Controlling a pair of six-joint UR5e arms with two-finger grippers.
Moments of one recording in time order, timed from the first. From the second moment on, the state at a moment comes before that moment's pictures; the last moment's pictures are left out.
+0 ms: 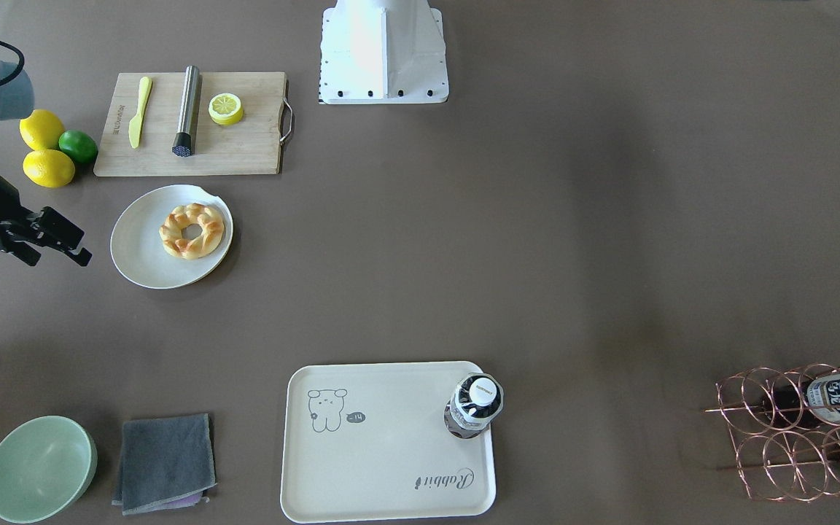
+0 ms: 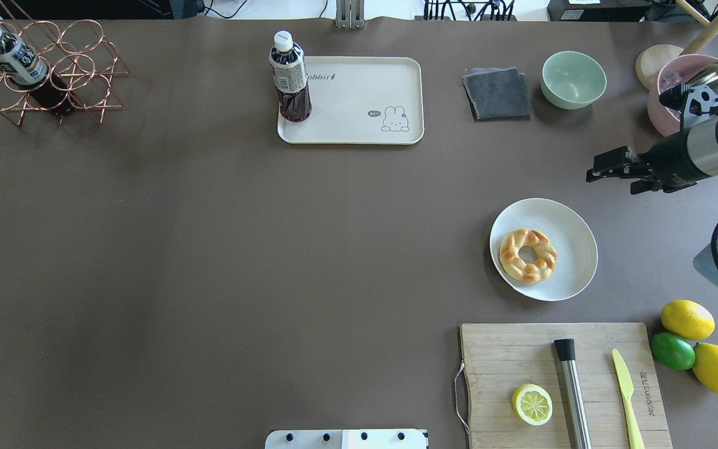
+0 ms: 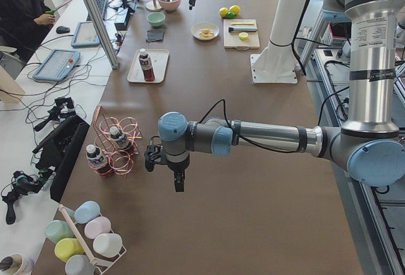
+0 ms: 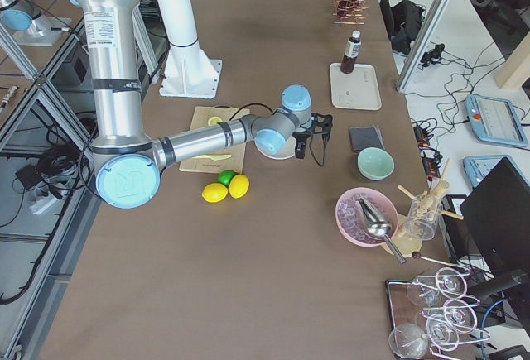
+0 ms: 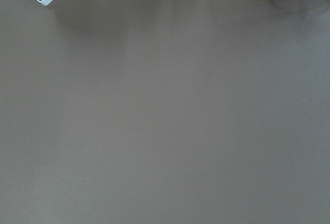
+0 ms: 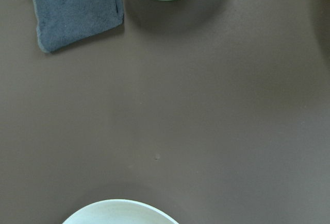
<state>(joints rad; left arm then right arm) -1.49 -1.50 -1.70 -1.60 -2.31 -0.22 0.99 -1.51 1.73 -0.94 2.19 1.12</state>
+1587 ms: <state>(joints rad) -1.49 -1.49 -1.69 -1.60 -2.31 -0.21 0.73 -1.62 1.71 -0.82 2.02 1.21</state>
